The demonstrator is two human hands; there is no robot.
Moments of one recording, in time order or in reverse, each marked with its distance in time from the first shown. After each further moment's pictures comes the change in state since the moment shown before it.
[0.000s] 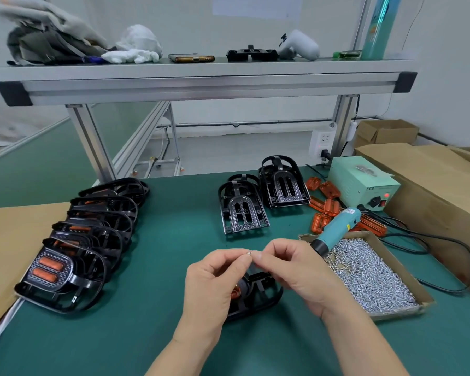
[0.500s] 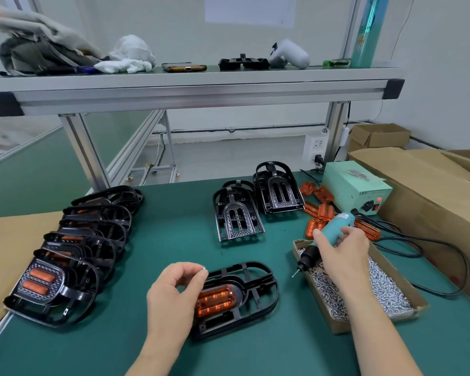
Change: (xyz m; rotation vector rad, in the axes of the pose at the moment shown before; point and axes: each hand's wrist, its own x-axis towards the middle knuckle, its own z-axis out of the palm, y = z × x) left_hand 0.016 -0.041 -0.056 0.422 0.245 0.056; right_hand 0.032 0.039 -0.087 -0.505 0.834 0.106
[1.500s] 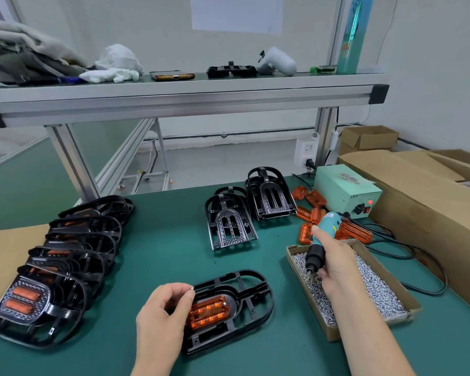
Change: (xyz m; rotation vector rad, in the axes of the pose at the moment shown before) left_hand -0.001 -0.025 -0.004 0.067 -0.013 -0.009; right_hand 0.005 -0.010 0.009 0.826 -0.151 0.429
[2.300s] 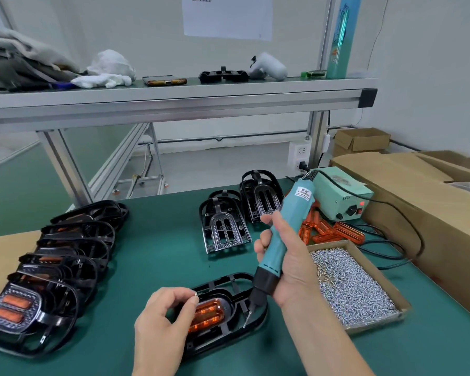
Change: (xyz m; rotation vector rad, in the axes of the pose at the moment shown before) left_hand -0.011 0.019 0.002 0.078 -0.007 0.165; right_hand -0.074 0.000 0.057 0.424 -0.490 -0.020
